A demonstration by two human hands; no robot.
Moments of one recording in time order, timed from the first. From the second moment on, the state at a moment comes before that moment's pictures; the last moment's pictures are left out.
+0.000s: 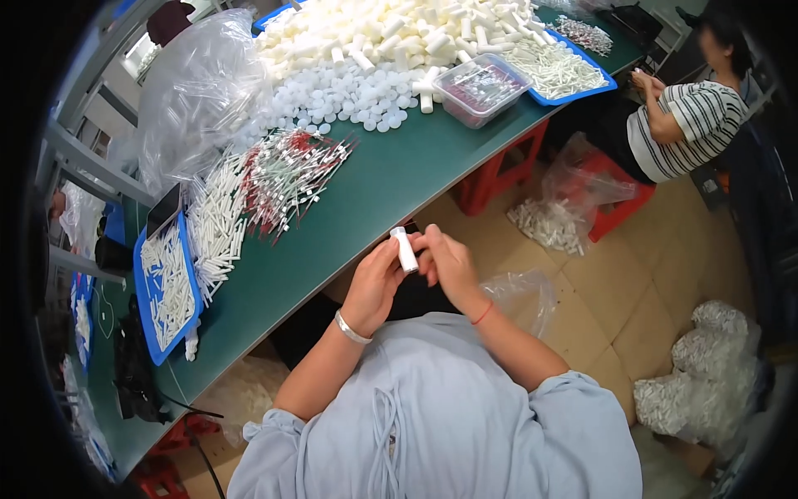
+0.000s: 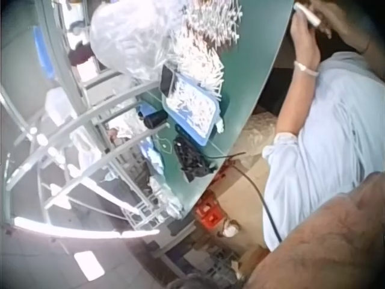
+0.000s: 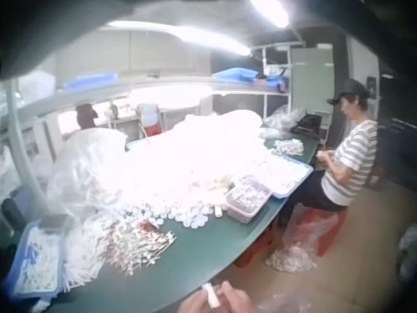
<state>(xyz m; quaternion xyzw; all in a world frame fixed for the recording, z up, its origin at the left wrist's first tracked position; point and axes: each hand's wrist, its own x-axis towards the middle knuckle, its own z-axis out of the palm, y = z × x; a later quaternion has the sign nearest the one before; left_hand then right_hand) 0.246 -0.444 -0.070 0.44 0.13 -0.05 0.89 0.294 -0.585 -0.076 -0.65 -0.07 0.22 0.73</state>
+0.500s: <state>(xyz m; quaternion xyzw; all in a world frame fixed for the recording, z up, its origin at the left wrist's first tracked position) 0.218 -0.452 -0.046 0.43 0.14 -0.19 0.87 0.258 -0.629 -0.061 -0.78 -0.38 -0.08 0.49</state>
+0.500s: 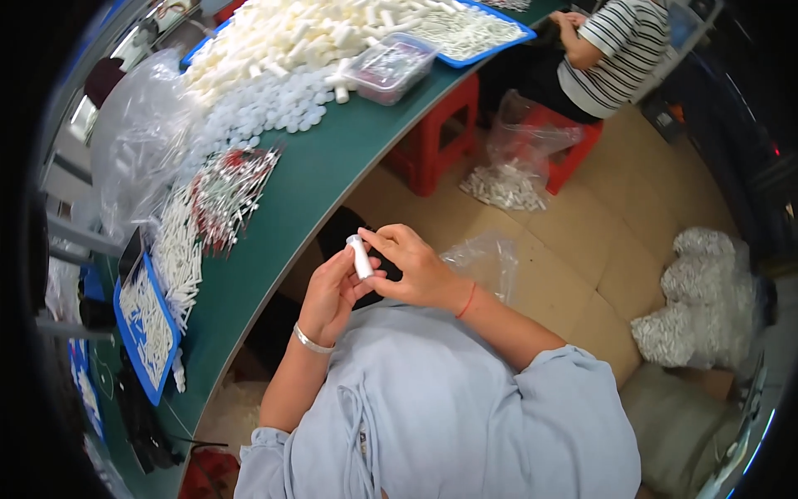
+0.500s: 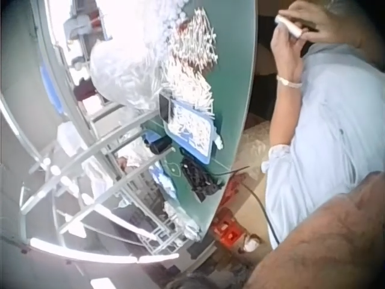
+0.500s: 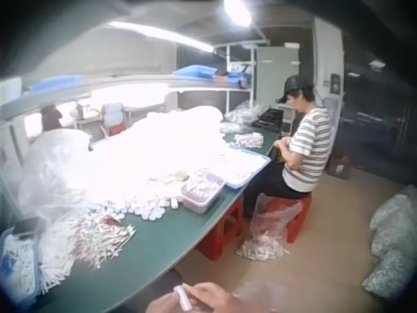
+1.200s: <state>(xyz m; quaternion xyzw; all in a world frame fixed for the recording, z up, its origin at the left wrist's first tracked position) 0.224 -0.412 -0.025 0.88 -0.06 0.23 0.41 0.244 -0.765 -0.179 -0.94 -0.15 0.18 0.25</state>
